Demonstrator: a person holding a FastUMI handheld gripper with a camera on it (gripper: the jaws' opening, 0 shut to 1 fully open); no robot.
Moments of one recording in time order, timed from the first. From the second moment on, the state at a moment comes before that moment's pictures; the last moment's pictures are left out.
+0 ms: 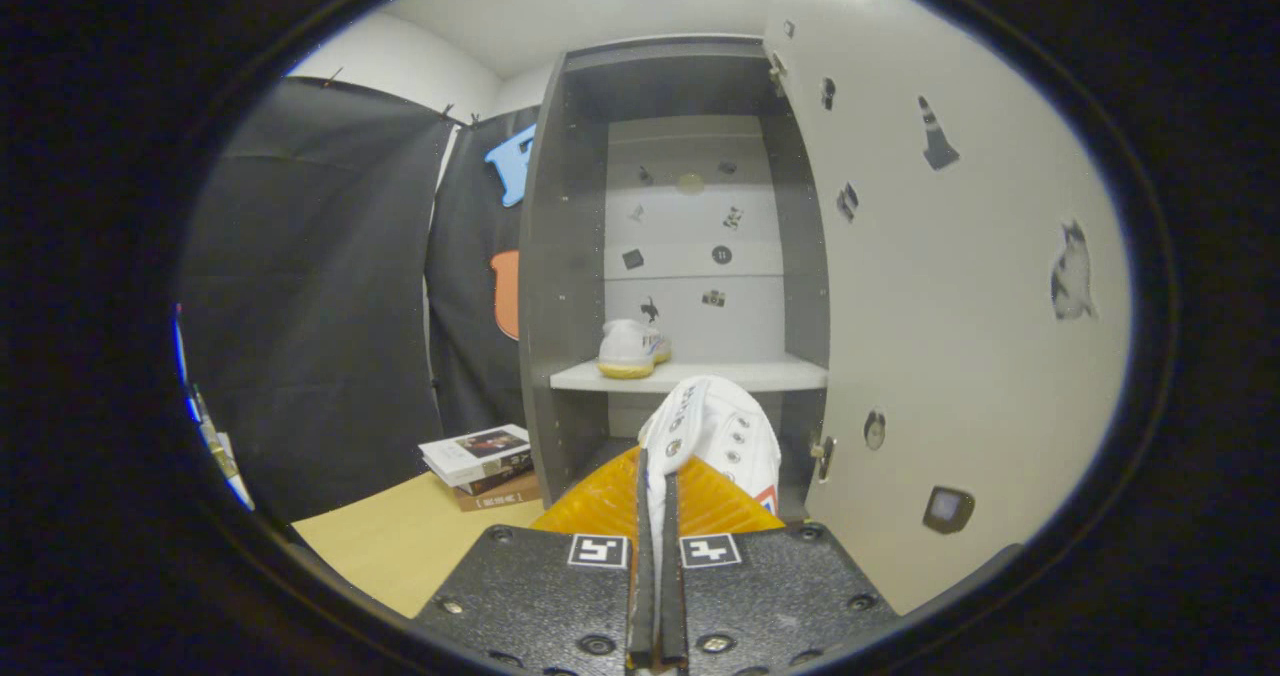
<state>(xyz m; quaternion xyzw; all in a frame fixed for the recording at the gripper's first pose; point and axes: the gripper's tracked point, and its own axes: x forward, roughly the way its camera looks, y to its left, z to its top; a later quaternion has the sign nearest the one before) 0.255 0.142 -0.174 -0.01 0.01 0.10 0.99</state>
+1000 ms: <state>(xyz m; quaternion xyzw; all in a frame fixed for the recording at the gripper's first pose) 0.440 0.127 -0.019 -0.04 0.04 0.04 1.00</state>
